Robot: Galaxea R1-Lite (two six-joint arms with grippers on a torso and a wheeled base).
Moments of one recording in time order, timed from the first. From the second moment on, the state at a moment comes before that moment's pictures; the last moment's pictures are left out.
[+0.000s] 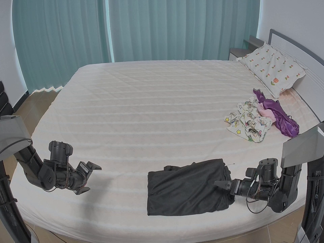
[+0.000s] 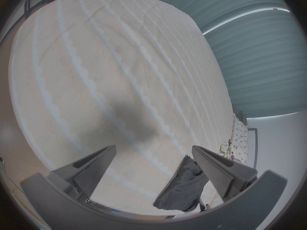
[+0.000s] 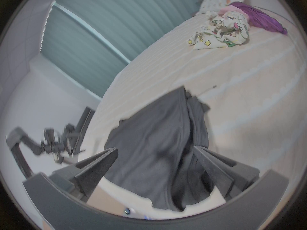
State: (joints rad) left arm -0.05 2.06 -0.56 -0.63 -0.22 -1.04; right arm 0.26 2.34 -0.29 -1.46 0.30 0.54
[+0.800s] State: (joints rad) left arm -0.06 2.07 -0.56 -0.64 -0.21 -1.03; right arm 0.26 2.44 -0.24 -1.55 0.37 0.44
